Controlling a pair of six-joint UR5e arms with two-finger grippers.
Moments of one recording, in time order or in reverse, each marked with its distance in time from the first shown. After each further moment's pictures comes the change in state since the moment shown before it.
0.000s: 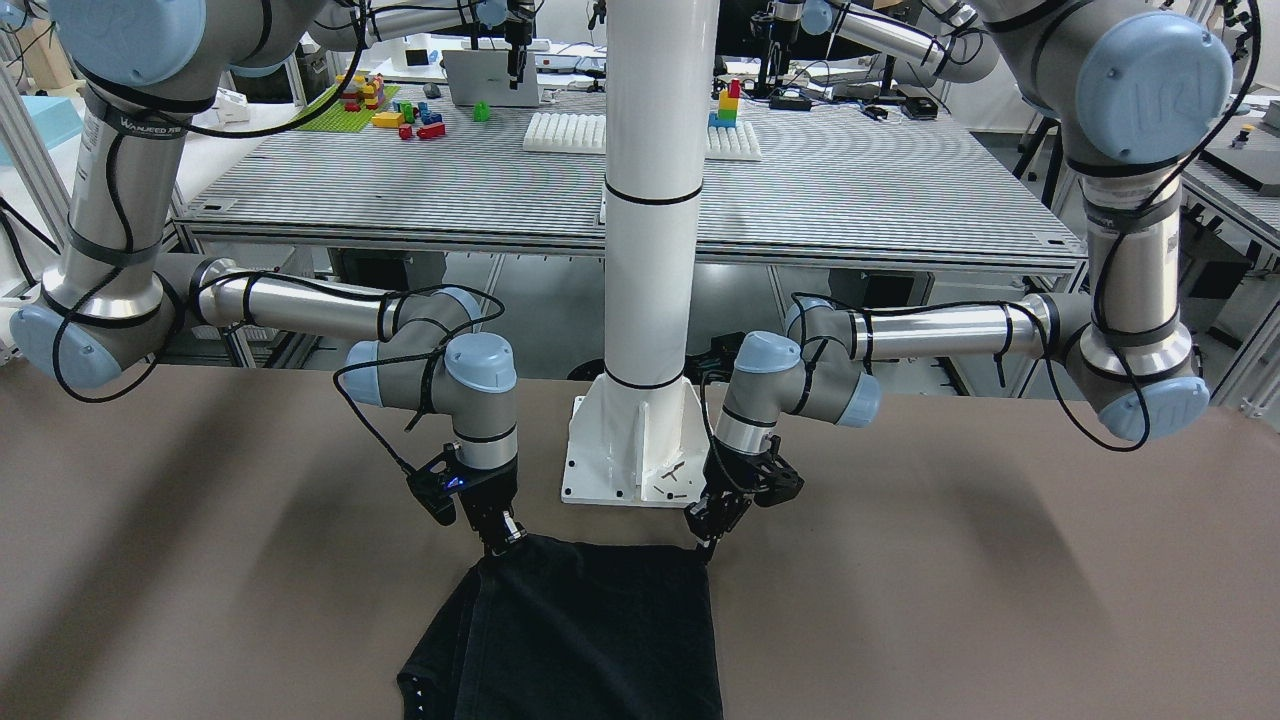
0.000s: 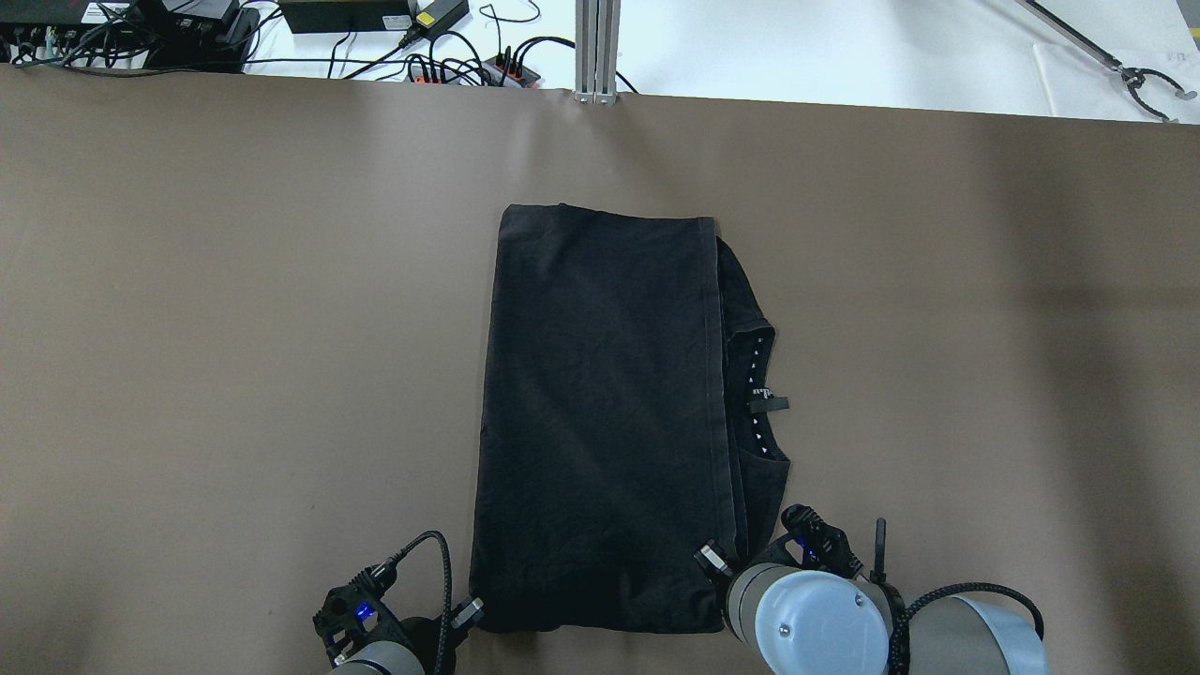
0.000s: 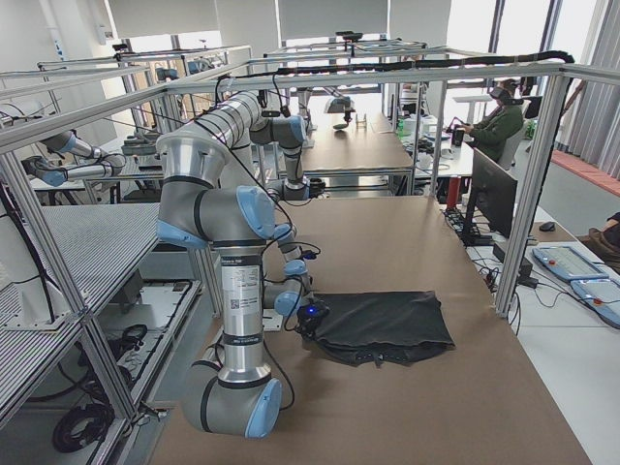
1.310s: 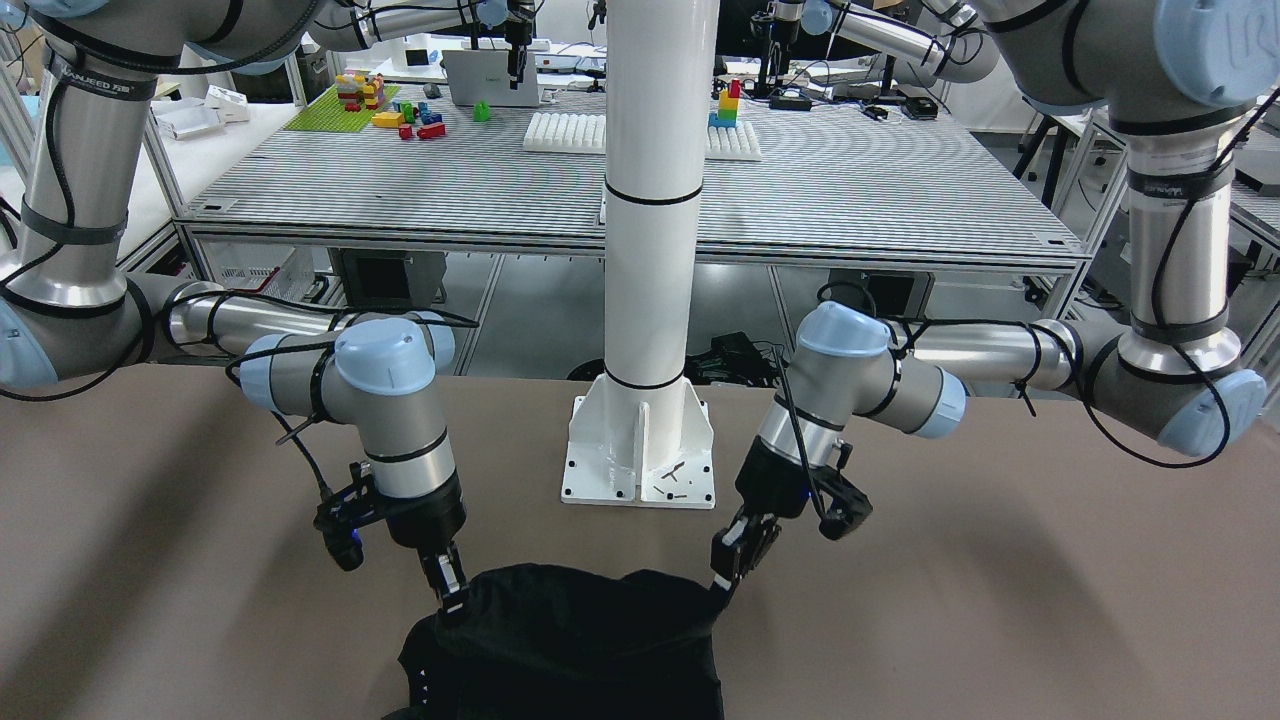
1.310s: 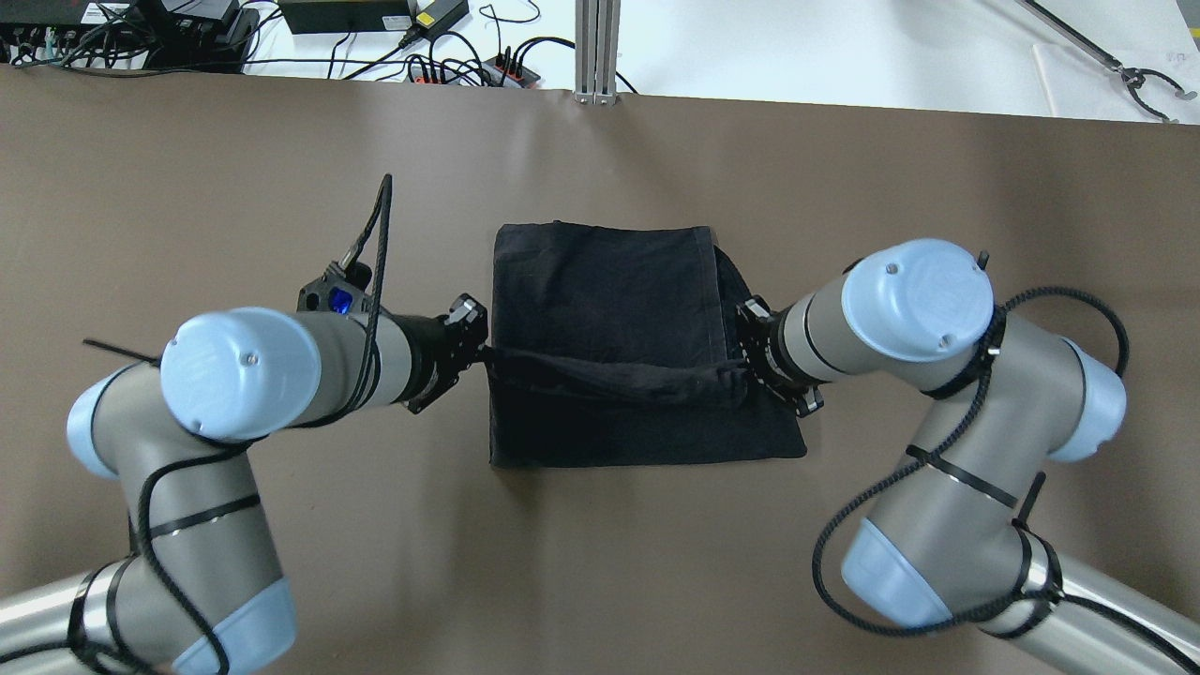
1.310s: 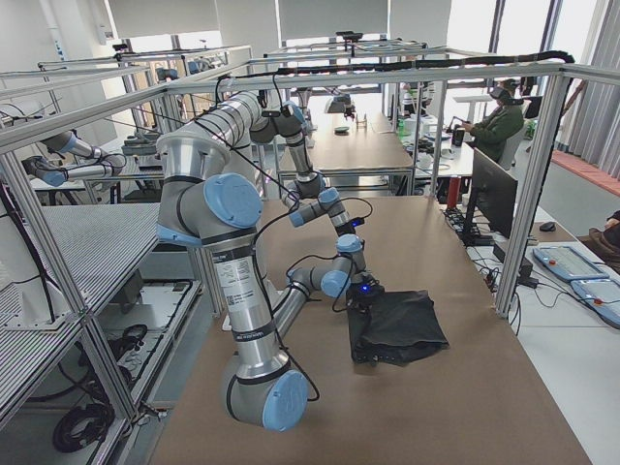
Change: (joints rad) left arm -0.512 -0.191 -0.011 0.036 -0.395 0.087; right arm 0.463 0.184 -0.089 -0.003 0.305 -0.096
